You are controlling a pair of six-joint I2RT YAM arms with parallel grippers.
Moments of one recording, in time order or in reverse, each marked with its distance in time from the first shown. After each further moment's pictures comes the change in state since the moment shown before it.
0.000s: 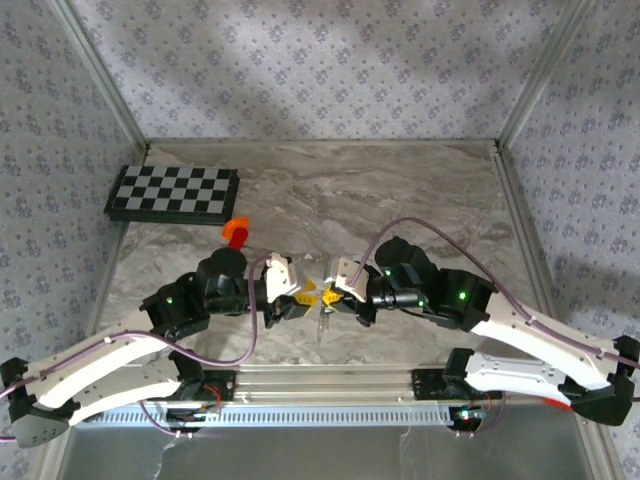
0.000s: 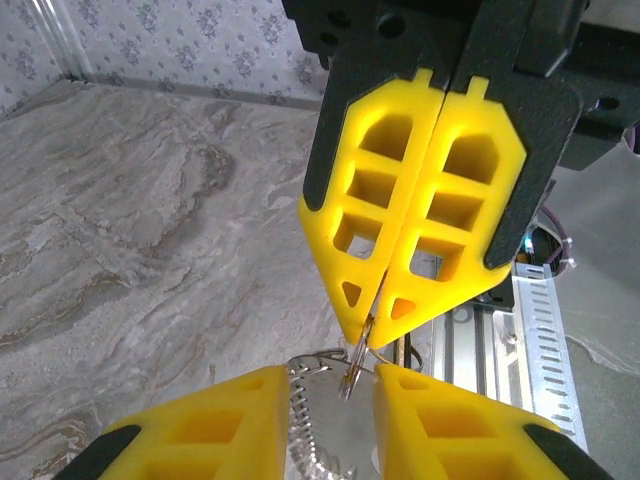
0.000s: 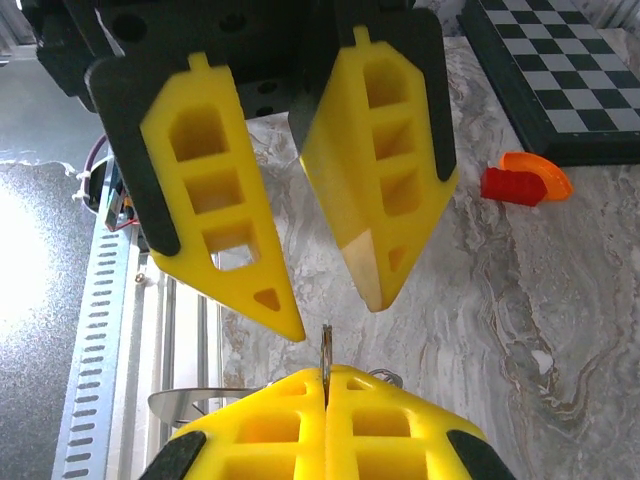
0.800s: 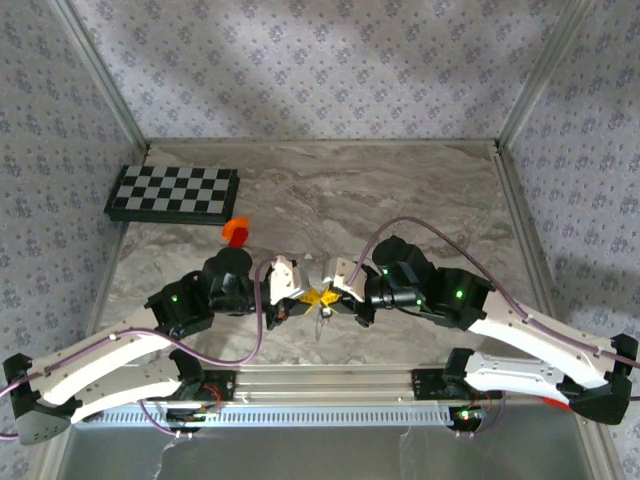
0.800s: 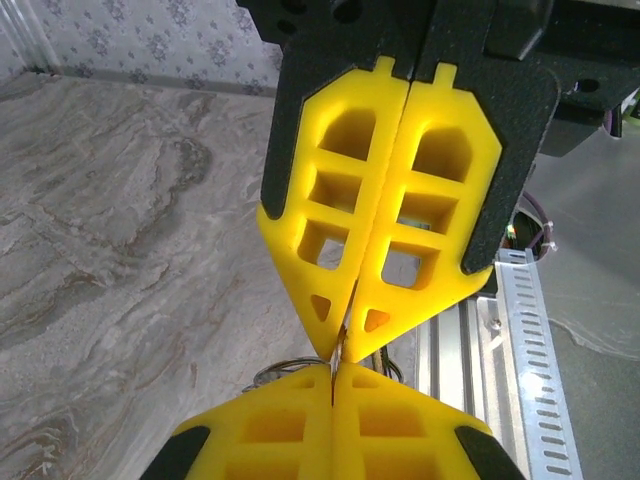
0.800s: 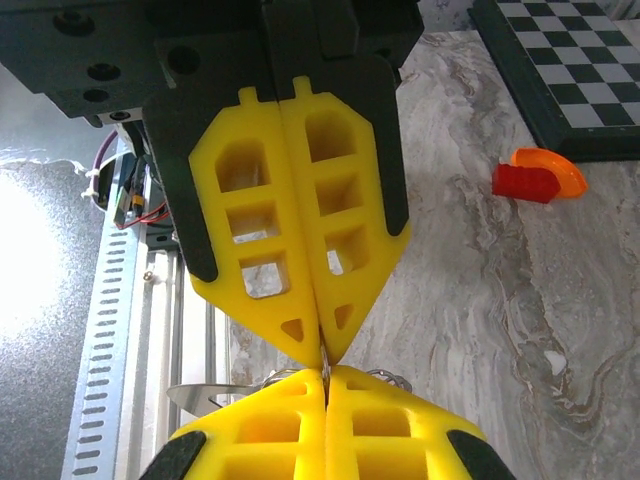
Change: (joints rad) left arm -0.001 0.023 -0.002 0.005 0.043 0.016; right arm -0.003 0.013 0.001 0.006 -0.015 0.005
